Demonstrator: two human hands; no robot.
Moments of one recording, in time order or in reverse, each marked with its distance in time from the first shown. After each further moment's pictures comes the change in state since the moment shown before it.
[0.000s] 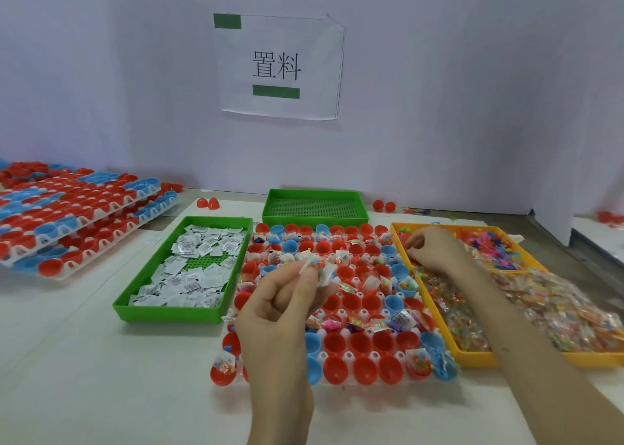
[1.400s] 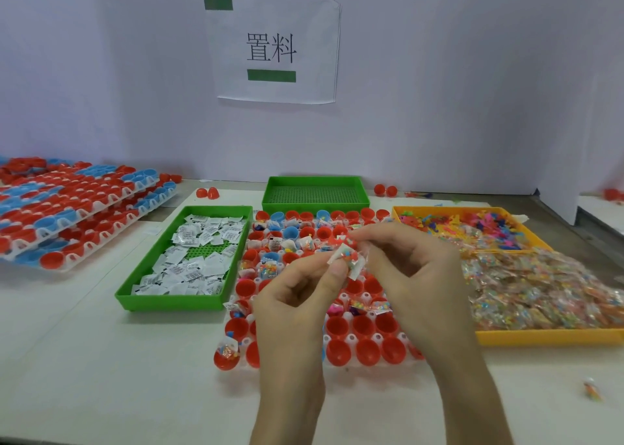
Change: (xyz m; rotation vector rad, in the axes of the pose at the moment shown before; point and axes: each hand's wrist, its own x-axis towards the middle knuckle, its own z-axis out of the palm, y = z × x) left_hand -0.007 0.003 0.005 0.140 -0.157 -0.015; right_hand -0.181 -0.114 -0.037 1.072 0.315 -0.399
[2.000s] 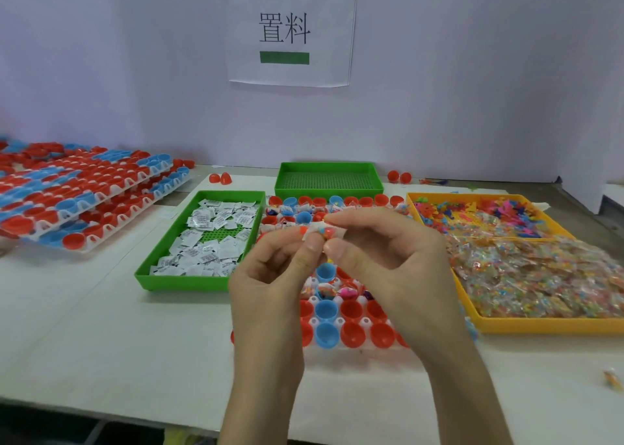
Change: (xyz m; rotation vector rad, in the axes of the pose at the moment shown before) left_hand 0.011 0.011 -0.029 -0.097 0.011 0.046; right_hand -0.007 -0.011 0.023 0.307 -0.176 0.016
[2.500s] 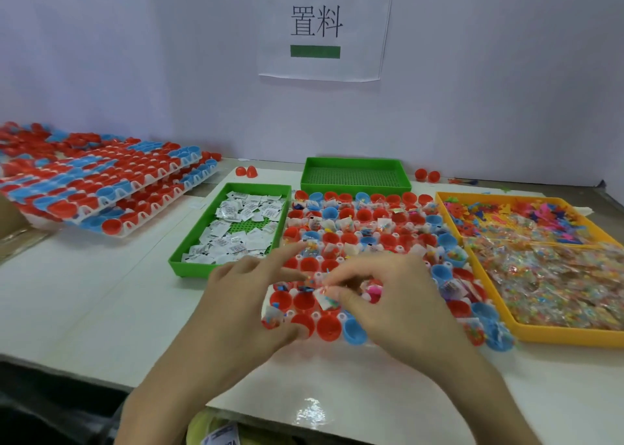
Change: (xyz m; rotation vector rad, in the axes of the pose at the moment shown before) left_hand 0.015 0.035 -0.084 1.467 -0.548 0.177; right_hand -0.009 0.031 0.013 -0.632 -0.268 0.041
